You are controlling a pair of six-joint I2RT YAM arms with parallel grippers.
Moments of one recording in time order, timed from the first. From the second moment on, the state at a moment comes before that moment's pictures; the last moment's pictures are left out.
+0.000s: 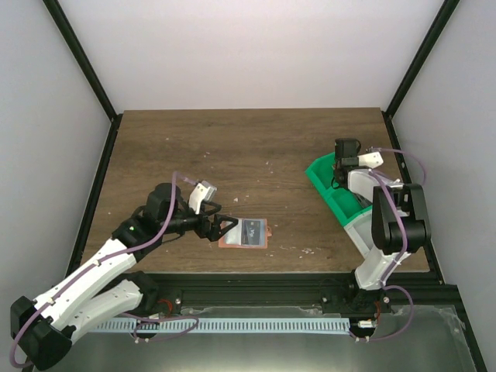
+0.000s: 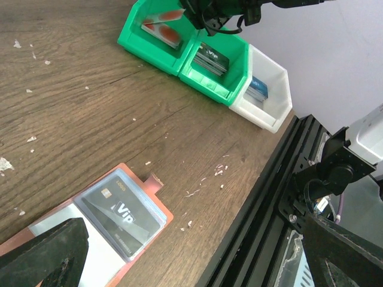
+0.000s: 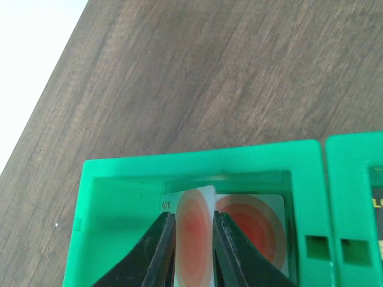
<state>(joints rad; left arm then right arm) -0.66 0.83 0.67 -0.32 0.48 -0.32 0.08 1.72 0.97 -0.02 0.52 1.13</state>
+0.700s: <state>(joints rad) -0.66 0.86 0.67 -0.33 0.43 -0.32 0.08 1.59 1.05 -0.23 0.31 0.98</state>
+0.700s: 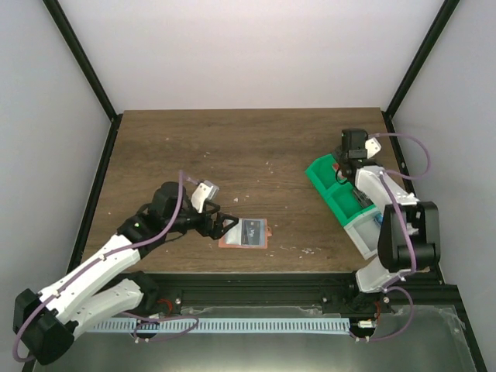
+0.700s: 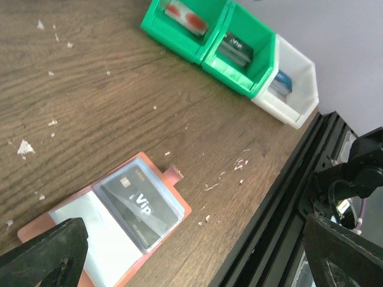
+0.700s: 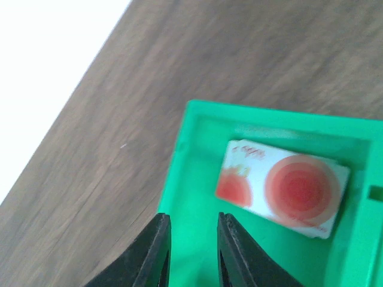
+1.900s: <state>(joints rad) -0.48 1.40 0.45 0.13 0.71 -0.73 0.73 1.17 0.54 0.02 -0.37 0.85</state>
